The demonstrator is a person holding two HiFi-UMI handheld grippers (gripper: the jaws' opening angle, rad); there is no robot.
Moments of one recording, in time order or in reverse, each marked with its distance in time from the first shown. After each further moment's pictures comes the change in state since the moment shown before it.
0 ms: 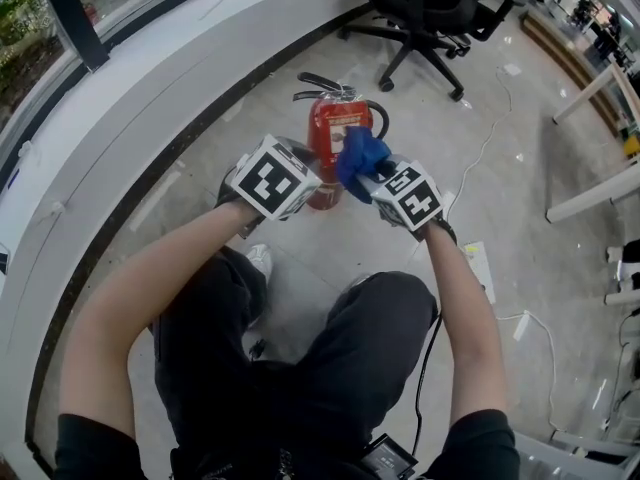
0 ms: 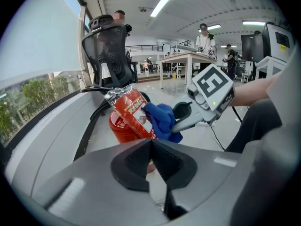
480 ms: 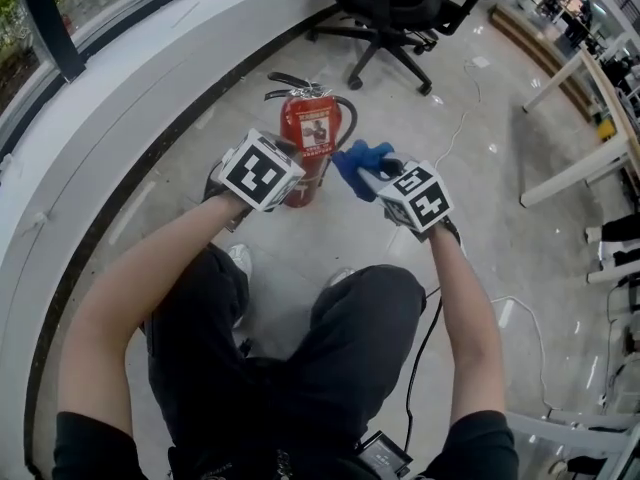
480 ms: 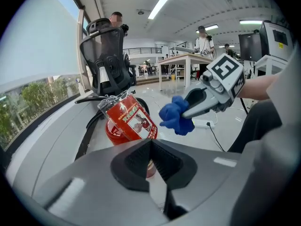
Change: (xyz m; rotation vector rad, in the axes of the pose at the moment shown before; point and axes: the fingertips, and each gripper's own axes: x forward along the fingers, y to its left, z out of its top) left arm 0.001 -0.009 0.017 0.021 -0.024 0.004; right arm -0.072 -0.016 -0.010 0.039 -0.021 -0.092
